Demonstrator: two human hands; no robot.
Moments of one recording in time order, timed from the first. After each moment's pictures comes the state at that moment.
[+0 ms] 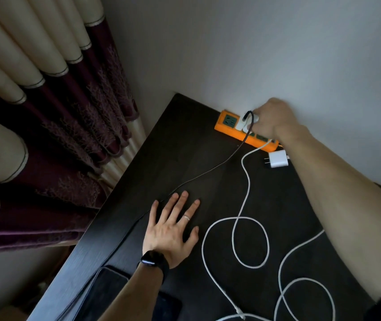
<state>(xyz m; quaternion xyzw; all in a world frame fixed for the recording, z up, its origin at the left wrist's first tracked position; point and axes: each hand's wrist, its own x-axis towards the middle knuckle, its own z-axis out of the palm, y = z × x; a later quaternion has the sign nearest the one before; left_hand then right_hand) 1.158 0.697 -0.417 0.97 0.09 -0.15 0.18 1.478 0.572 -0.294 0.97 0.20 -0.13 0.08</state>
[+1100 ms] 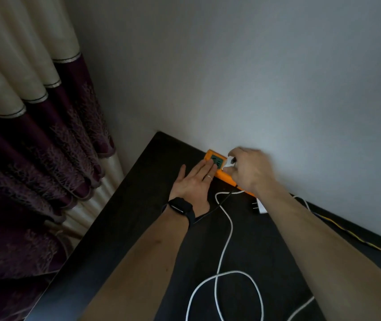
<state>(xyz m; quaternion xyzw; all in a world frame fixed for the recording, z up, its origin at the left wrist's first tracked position) 1.394 0.711 -0.397 0.98 -0.02 -0.07 0.18 1.482 0.579 -0.329 0.97 0.22 -0.06 0.01</state>
